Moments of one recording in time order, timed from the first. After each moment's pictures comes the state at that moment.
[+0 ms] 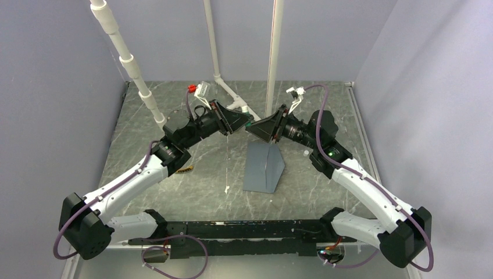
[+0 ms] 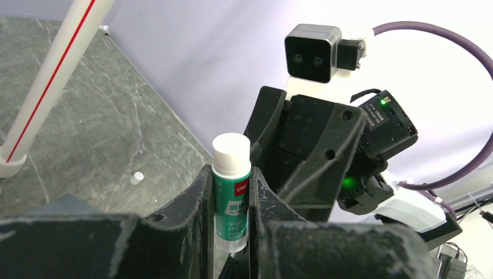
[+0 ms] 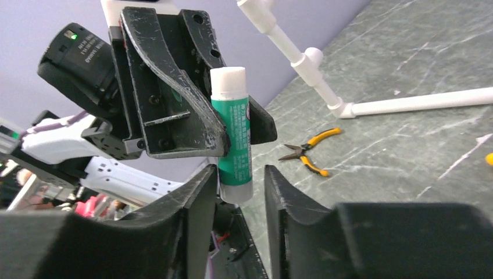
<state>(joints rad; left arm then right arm) -0.68 1.16 0.94 0.41 0.32 -0.86 0.58 1.05 0.90 0.23 -0.54 0.71</state>
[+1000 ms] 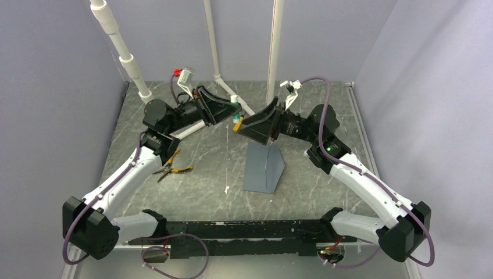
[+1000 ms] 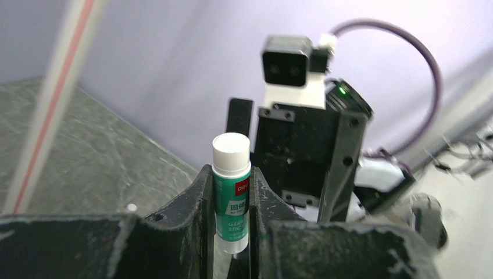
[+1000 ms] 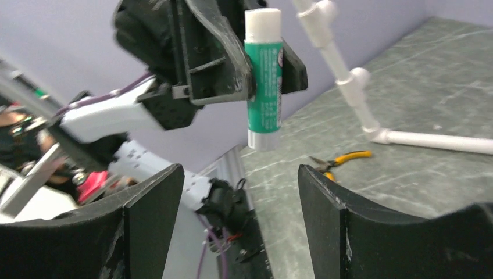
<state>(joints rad) -0.48 1.18 1.01 0.59 0.70 -0.91 0.63 1.10 1.00 0.29 -0.66 0.71</state>
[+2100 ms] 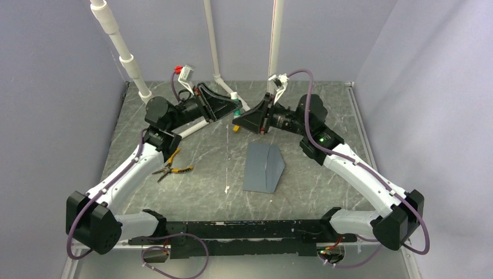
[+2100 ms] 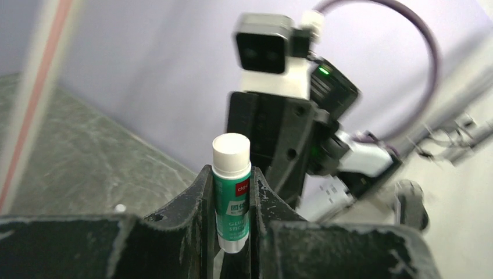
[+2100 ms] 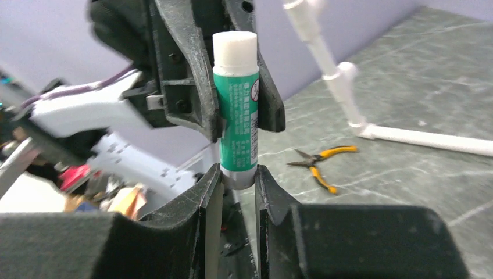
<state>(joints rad) -0.45 1.21 1.01 0.61 0.69 -0.94 0.67 1.21 1.14 0.14 -0.55 0.58</state>
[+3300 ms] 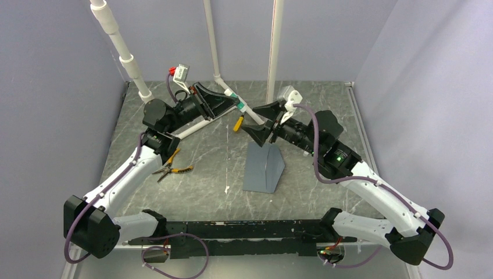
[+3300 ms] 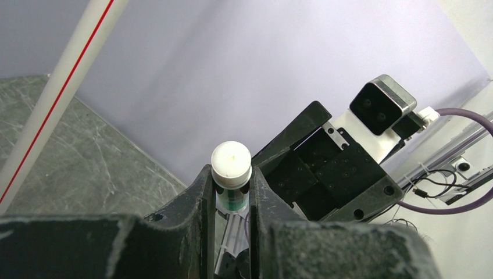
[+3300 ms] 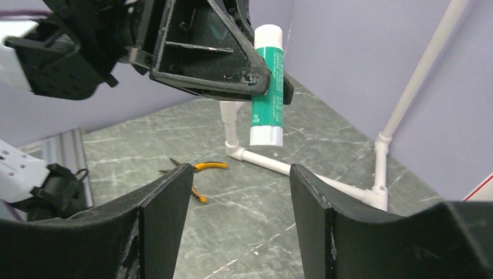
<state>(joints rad) -0.47 1.19 1.00 0.63 0.62 -1.02 0.80 1.01 1.10 0.02 -0.24 0.01</state>
